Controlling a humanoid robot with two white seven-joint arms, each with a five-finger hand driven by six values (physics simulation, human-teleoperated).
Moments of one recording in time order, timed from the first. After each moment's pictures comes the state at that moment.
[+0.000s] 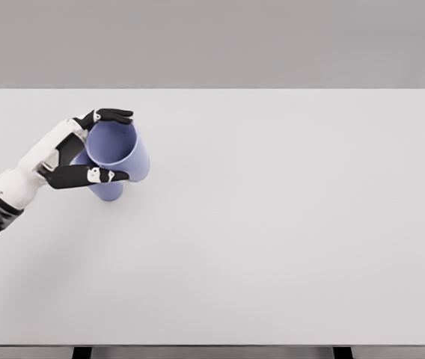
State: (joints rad) left arm -0.15 0.72 -0.32 -1.78 0.52 -0.31 -0.31; right arm 0.00 0.00 -0.20 0.05 -0.06 -0.07 0.09
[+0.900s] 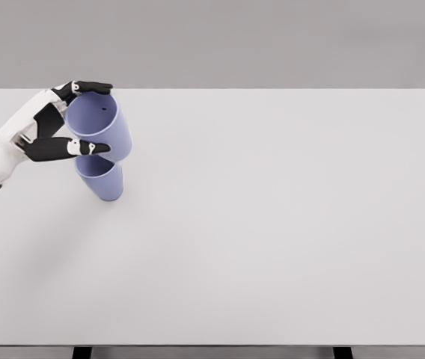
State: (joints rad) left arm -0.22 0.77 -0.28 -1.76 0.61 -0.17 -0.31; right arm 0.00 0.00 -0.20 0.05 -0.06 -0.07 0.09
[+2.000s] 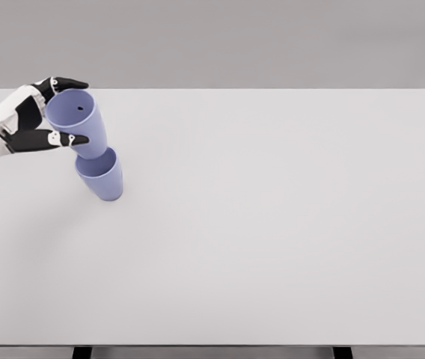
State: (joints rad) left arm -0.24 0.80 -0.24 -1.69 0.63 -0.04 -0.31; right arm 0.00 0.00 -0.20 0.05 -0.06 -0.07 0.09
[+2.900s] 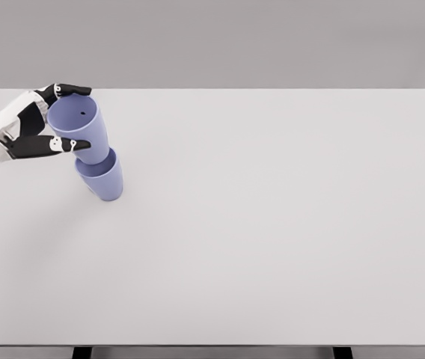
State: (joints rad) left arm -0.21 0.82 -0.24 -1.73 0.64 -0.04 -0.31; right arm 0.00 0.00 -0.20 0.05 -0.06 -0.07 0.09
